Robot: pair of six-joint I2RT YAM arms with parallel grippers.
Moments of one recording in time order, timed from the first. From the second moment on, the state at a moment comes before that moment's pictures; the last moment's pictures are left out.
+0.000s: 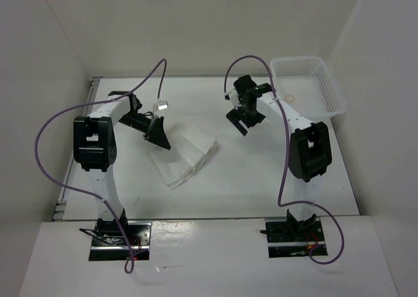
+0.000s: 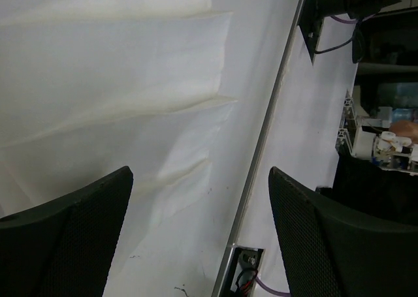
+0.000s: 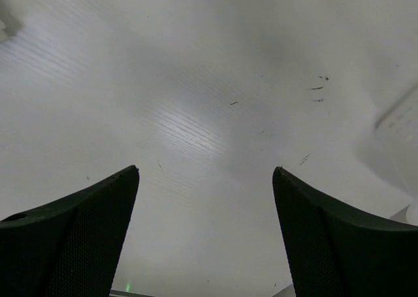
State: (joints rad) left arm 0.00 2.03 1.58 -1.35 1.06 0.80; right arm 0.41 1.93 1.67 -0.98 0.11 -0.32
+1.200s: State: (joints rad) left arm 0.19 1.66 1.90 -1.24 0.98 0.59; right arm 0.31 1.76 1.53 -0.87 0.17 -0.30
